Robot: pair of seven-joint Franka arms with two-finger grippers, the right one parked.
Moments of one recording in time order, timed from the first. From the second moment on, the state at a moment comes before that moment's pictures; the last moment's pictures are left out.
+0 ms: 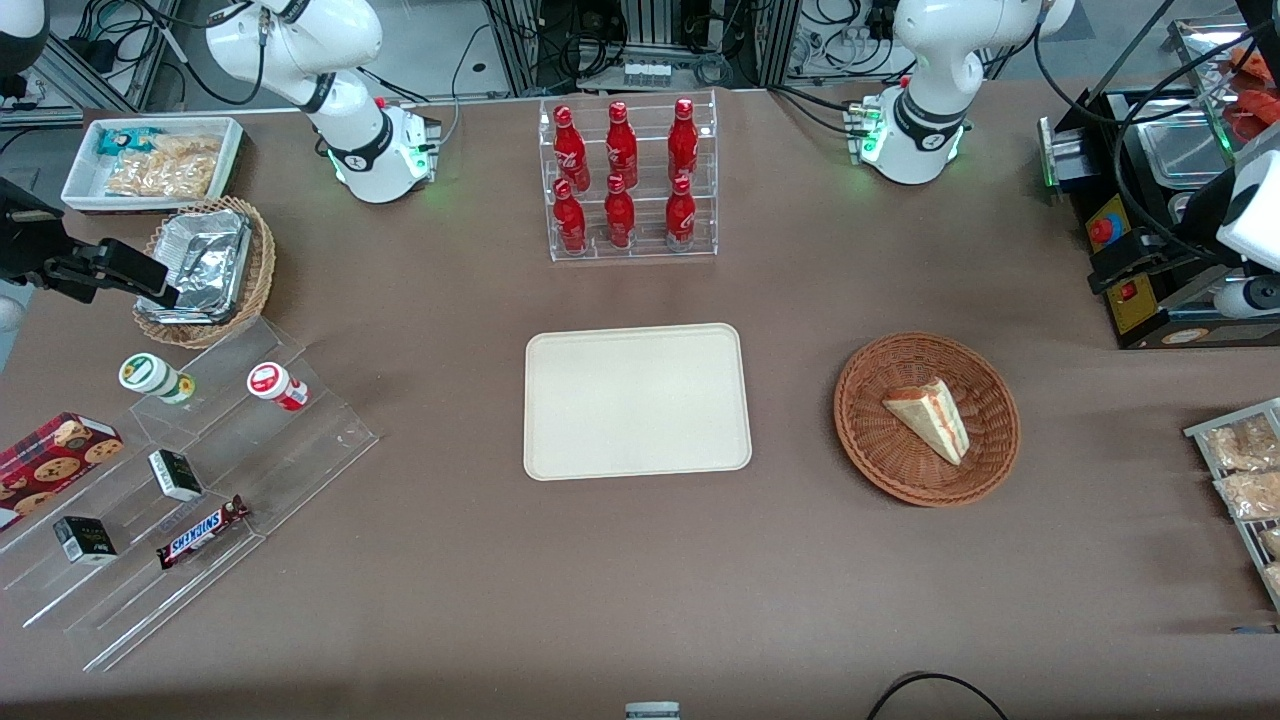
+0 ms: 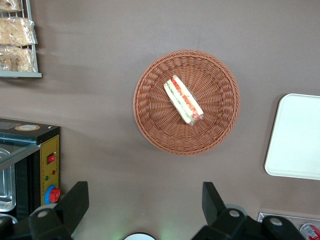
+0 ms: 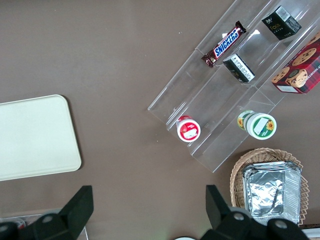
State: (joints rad) arm 0.10 -0.02 -0.12 -1.59 0.01 1.50 -0.16
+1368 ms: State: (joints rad) arm 0.04 0.15 -0.14 -2.01 0.02 2.10 -0.67
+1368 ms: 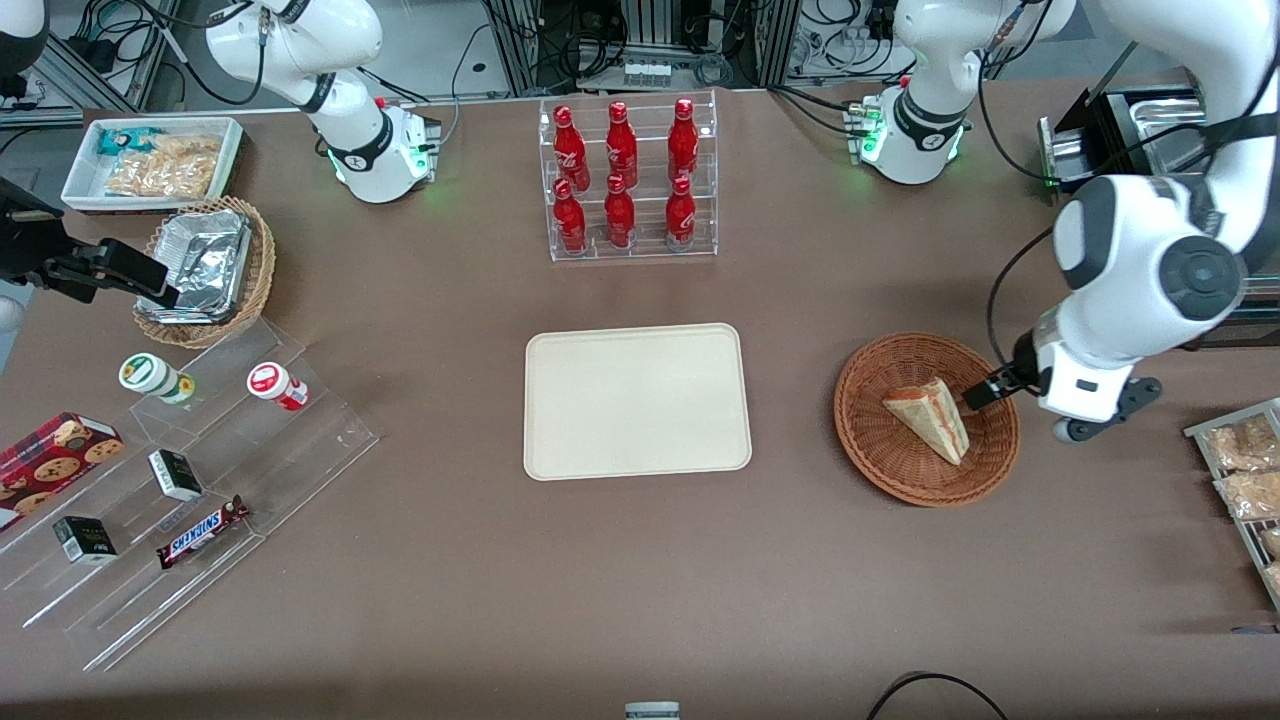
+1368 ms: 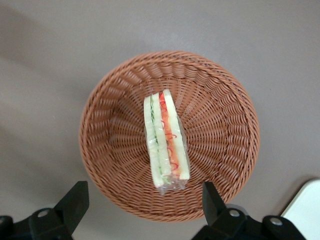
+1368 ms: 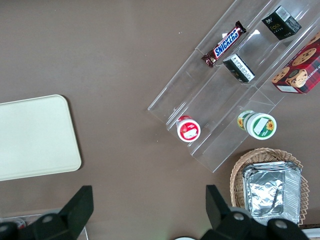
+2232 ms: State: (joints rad) arm -0.01 0.19 -0.14 -2.24 0.01 2.48 -0.85
